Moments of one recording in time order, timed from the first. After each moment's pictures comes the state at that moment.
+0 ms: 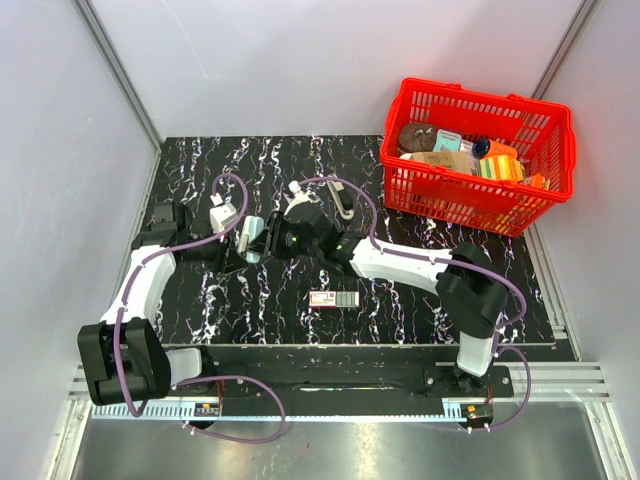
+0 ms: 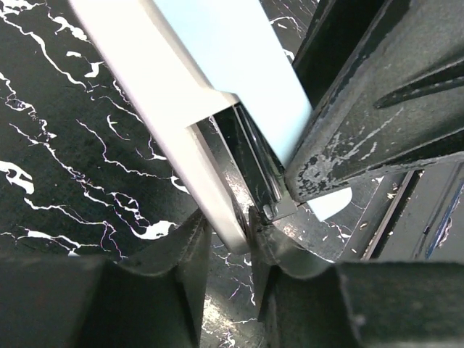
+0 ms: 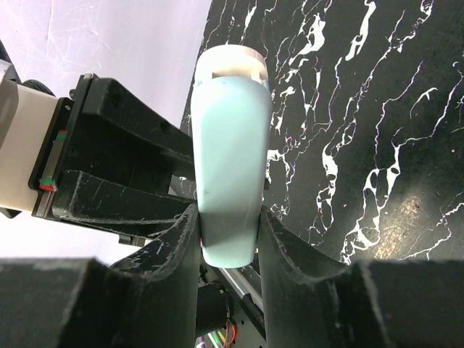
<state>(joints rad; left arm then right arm) 0.12 1.23 0.85 -0.74 0.93 0.68 0.99 1.85 1.33 0.15 -0.07 0.98</state>
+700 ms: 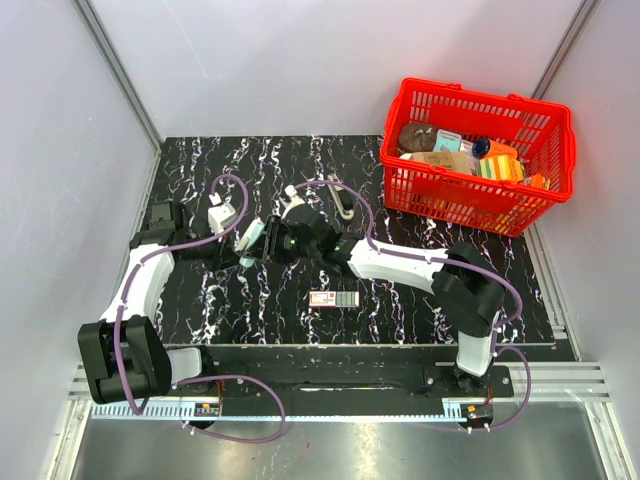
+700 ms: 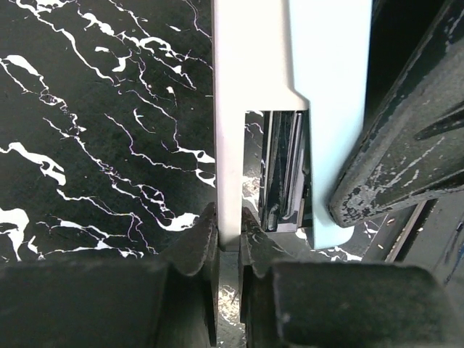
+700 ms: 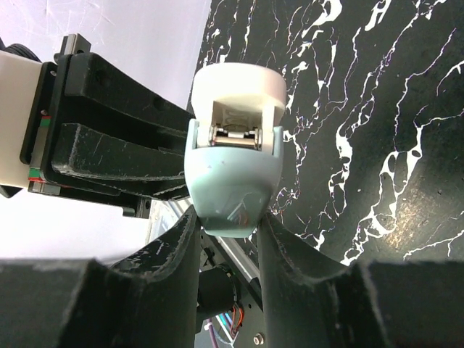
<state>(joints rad) 0.13 1.24 0.86 -0.74 0.89 0.73 1.00 1.86 1.33 0.15 -0.14 1.00</state>
